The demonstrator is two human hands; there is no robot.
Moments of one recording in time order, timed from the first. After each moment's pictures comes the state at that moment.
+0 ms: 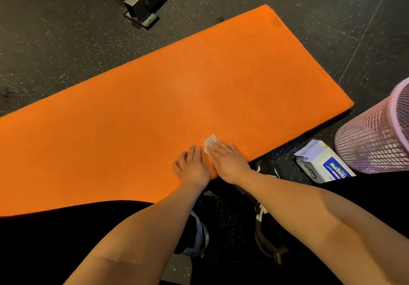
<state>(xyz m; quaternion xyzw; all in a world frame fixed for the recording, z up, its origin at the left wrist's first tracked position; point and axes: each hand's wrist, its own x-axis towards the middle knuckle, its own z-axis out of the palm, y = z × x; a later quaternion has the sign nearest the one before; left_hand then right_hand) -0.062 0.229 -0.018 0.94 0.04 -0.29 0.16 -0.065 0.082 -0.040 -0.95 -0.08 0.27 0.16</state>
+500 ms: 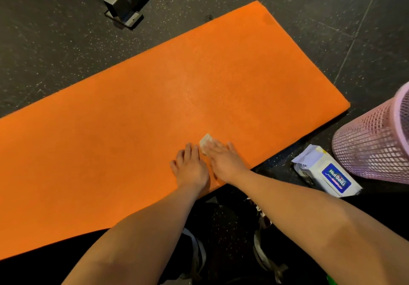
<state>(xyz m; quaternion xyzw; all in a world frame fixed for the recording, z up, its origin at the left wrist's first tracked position) -0.023 0.207 -0.040 0.95 0.01 -0.28 0.16 -0.028 0.069 -0.048 -0.94 -0.04 0.27 0.20</state>
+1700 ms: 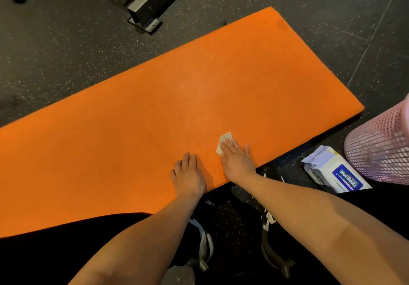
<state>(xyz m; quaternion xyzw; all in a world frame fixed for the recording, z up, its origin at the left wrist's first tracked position) -0.059 0.250 -0.029 0.96 0.04 -0.25 0.13 -0.049 0.081 -0.043 -0.94 0.06 0.26 0.20</state>
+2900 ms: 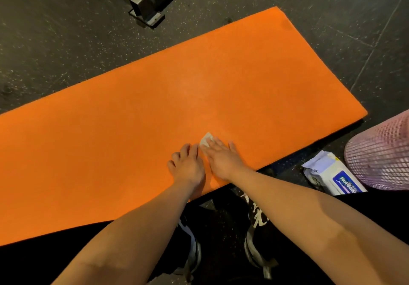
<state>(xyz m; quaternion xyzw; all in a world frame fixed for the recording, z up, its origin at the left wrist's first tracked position) -0.023 0.243 -0.029 0.95 0.04 -0.27 0.13 -0.016 0.102 -0.042 -0.93 -0.06 0.31 0.17</state>
